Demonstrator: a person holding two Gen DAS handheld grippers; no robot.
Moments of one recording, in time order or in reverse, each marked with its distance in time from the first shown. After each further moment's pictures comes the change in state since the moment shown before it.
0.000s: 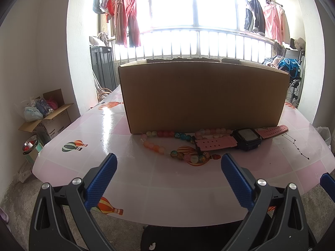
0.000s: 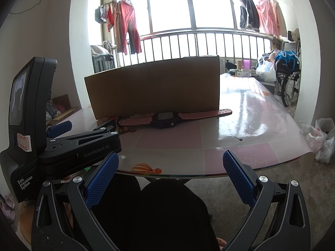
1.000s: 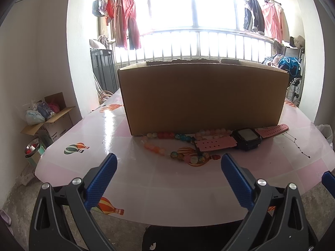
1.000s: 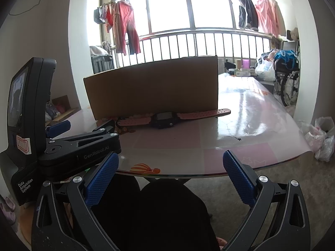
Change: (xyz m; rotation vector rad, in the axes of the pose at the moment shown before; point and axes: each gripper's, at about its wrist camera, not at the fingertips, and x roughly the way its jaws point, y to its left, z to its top) left arm -0.003 -0.005 -0.001 0.019 -0.009 0.019; right arm 0.000 -0.001 0.000 0.009 0.001 -0.002
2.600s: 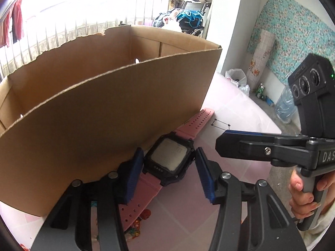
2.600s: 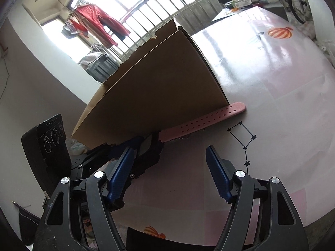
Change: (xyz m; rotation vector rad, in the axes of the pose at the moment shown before) left arm 0.078 -0.051 0.072 0.324 0.313 -0.763; right arm 0.083 -0.076 0.075 0.495 0.347 0.315
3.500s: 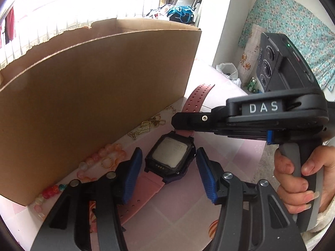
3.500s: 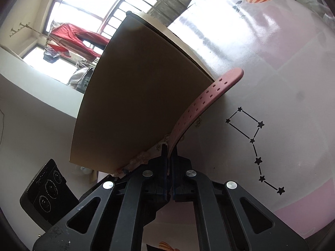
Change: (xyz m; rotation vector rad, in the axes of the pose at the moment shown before) left arm 0.005 -0.023 -0.013 0.075 0.027 -0.016; right arm 0.012 -0.002 -0.012 0.222 0.020 -0.009
